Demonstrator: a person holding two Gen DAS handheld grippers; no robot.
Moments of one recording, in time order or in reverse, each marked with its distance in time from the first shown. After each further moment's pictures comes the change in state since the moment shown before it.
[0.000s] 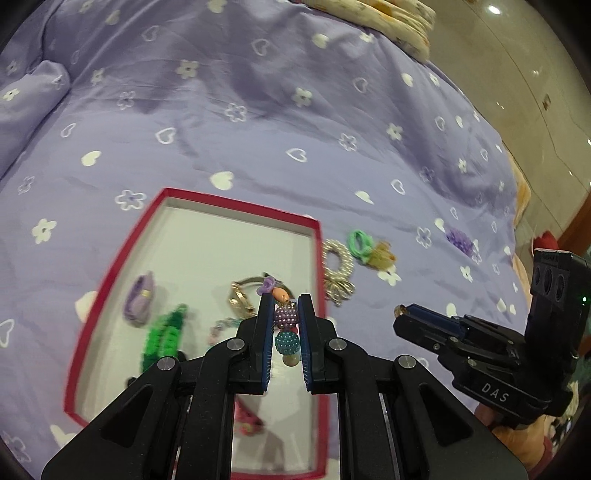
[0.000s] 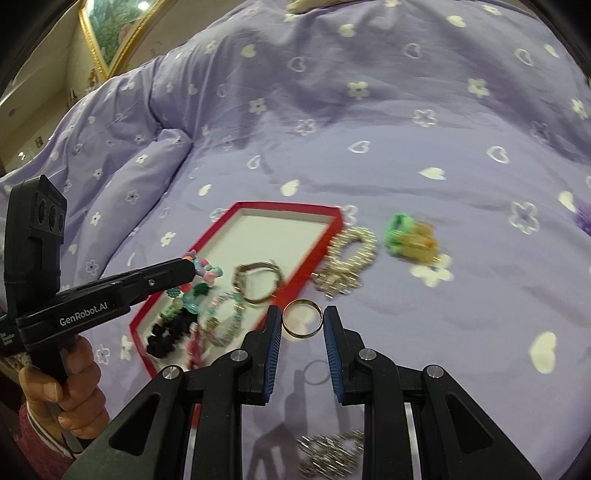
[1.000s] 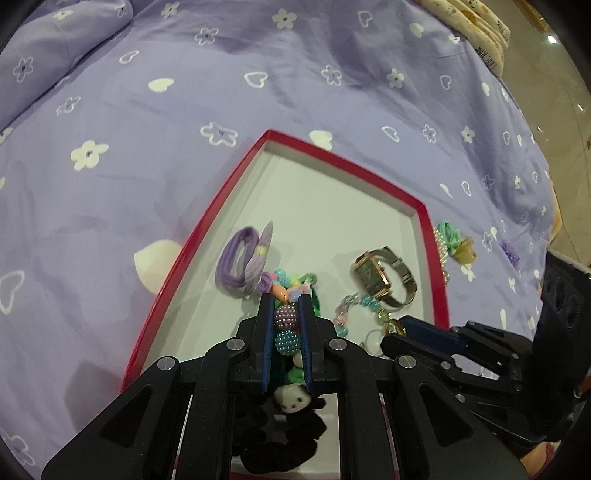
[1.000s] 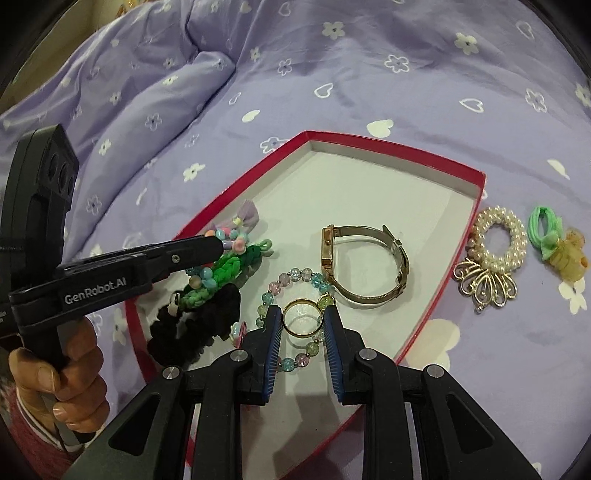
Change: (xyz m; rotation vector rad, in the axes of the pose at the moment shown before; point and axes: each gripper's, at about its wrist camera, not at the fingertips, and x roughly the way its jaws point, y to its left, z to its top) left arm 0.034 0.099 -0.029 -0.161 0.100 0.074; right arm 0.103 0.073 -0.013 -0.167 0.206 0.037
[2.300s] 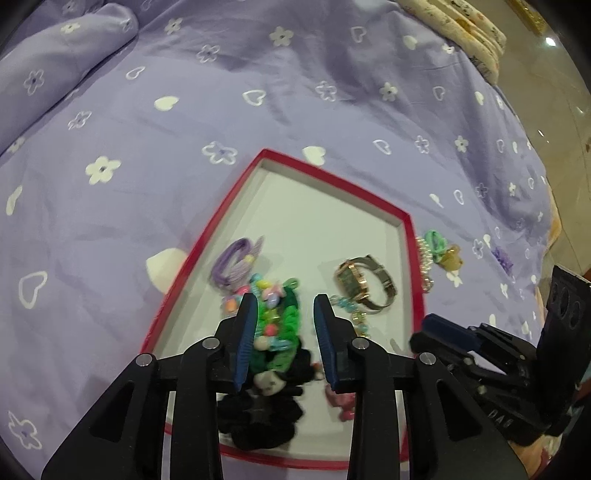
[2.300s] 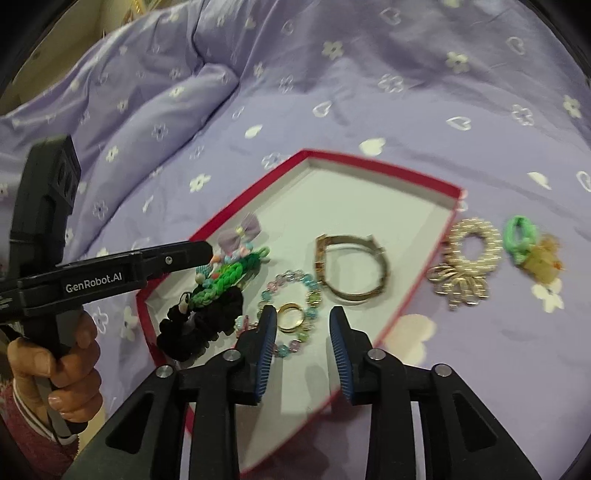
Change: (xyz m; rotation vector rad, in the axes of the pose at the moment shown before) left arm -0.030 -0.018 0.006 0.007 -0.036 0.009; right arm -0.042 -0.013 -0.007 0.031 -0.077 -0.007
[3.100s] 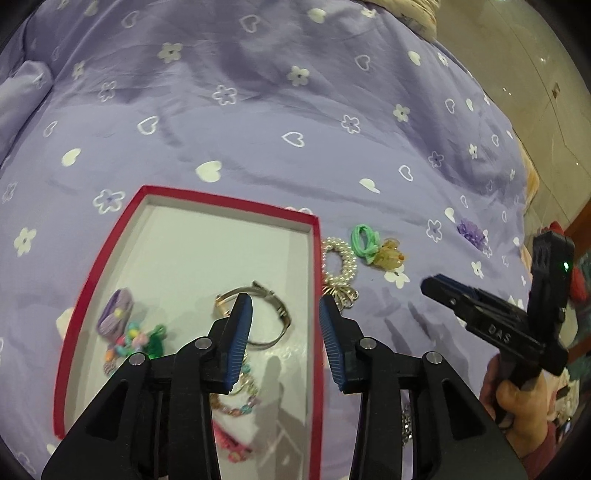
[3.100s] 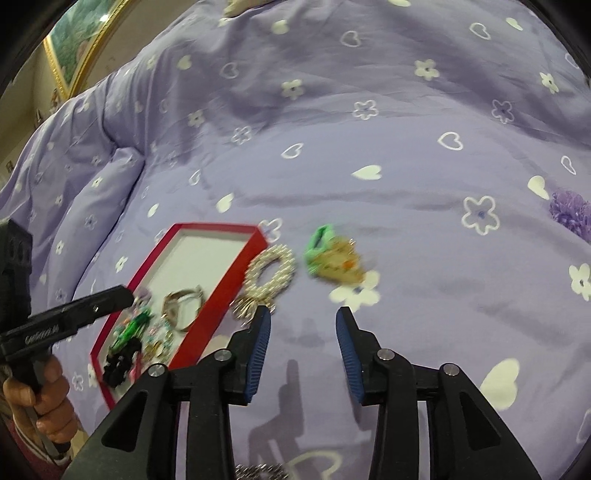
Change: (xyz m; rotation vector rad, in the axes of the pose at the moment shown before) left arm 0.025 -0.108 0.024 0.187 0.022 -0.066; right arm -0.060 -0.141 0.003 0.254 -0.121 -0.149
